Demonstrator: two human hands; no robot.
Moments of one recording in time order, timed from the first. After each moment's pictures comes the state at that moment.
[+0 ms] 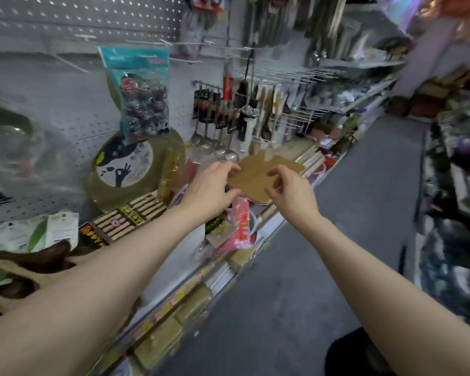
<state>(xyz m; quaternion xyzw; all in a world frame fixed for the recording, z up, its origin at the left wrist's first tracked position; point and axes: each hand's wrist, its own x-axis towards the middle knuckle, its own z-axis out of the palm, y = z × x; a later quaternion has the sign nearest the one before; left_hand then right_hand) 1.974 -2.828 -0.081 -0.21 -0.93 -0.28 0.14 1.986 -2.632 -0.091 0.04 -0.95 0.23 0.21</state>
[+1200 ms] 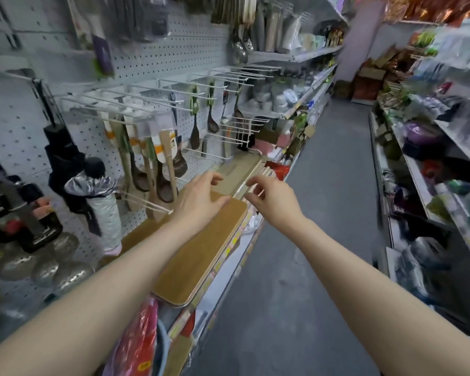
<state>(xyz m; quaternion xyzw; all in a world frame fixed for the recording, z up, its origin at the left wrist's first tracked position) 1.490 -2.439 -0.098 -0.23 -0.91 -0.34 0.11 1.534 -2.261 -0.092 -0.05 -0.96 0.23 0.16</state>
